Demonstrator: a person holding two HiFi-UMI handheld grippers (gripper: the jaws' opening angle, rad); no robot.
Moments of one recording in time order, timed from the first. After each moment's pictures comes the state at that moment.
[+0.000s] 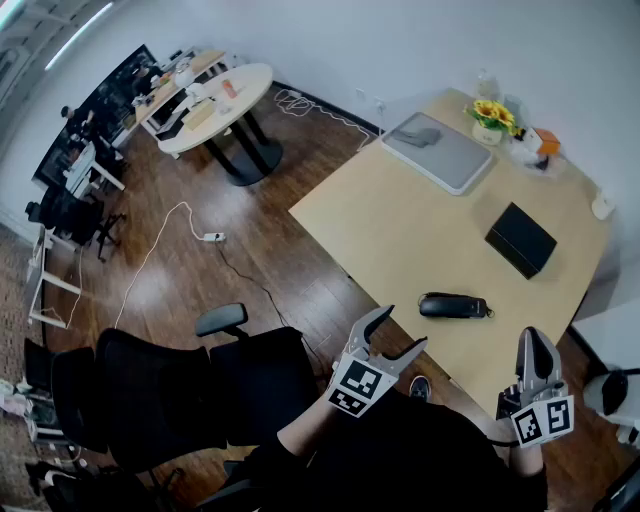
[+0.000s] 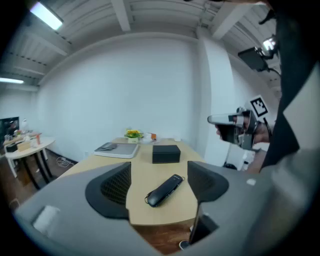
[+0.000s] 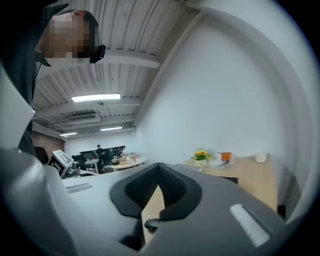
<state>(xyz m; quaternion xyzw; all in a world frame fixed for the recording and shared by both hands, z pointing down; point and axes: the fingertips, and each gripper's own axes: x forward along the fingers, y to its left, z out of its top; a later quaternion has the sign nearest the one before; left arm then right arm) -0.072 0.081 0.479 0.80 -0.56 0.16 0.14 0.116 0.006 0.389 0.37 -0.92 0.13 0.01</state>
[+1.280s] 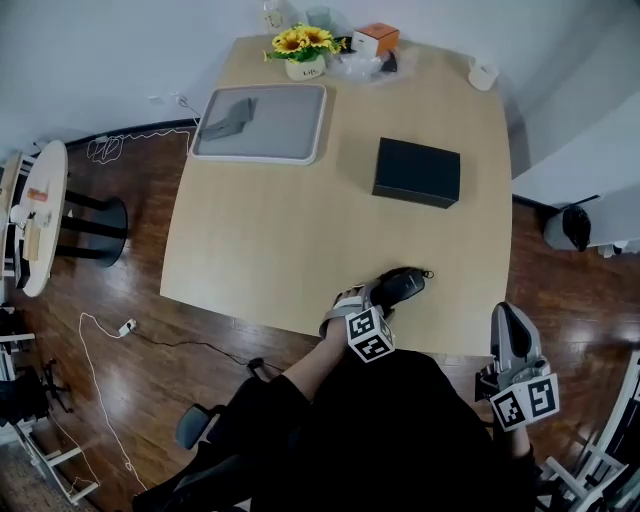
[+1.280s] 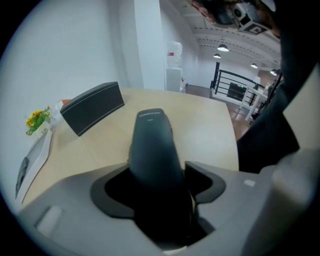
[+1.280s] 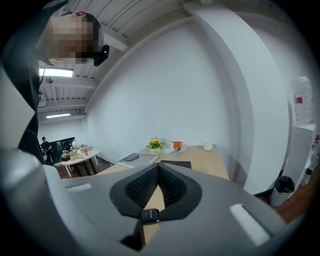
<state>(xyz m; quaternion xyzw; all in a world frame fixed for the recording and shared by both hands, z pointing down) -0.001 -0.059 0.761 0.86 -0.18 0.47 0.06 0.128 -0.073 0.450 0.56 -0.81 0.17 0.07</state>
